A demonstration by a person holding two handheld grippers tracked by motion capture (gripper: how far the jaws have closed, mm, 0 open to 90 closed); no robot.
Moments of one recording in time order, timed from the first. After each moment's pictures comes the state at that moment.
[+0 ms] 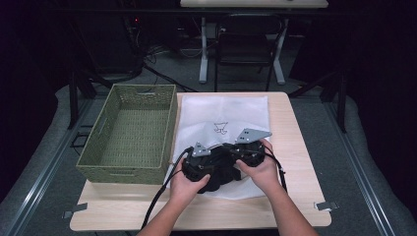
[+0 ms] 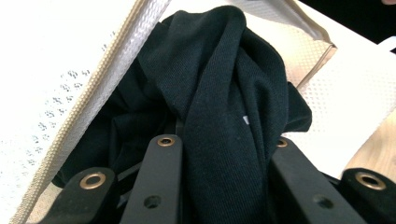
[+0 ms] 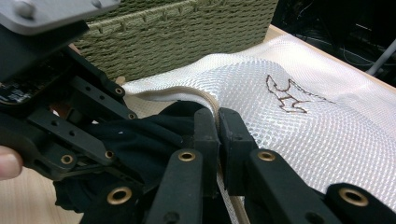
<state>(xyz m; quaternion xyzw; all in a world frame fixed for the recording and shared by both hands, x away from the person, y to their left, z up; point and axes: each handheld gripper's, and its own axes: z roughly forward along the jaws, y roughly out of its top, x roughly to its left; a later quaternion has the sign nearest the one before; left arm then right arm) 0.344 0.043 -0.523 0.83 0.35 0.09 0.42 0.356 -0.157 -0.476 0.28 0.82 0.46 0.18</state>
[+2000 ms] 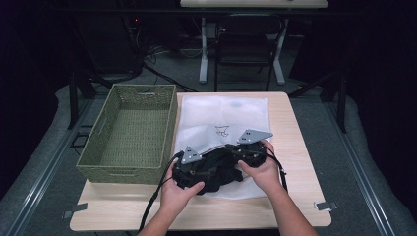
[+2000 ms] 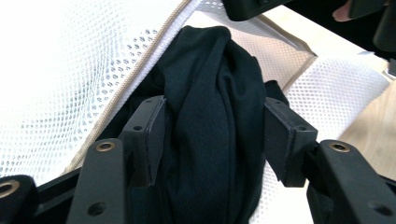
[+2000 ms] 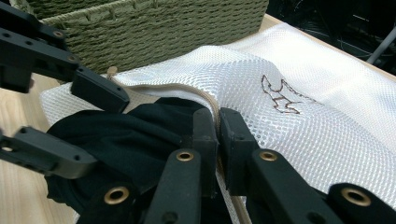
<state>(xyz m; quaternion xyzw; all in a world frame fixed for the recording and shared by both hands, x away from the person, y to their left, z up) 0.315 0.066 -0.504 0.82 0.35 0.12 0.44 0.358 -0.163 -0.484 0.29 0.82 0.45 0.18</state>
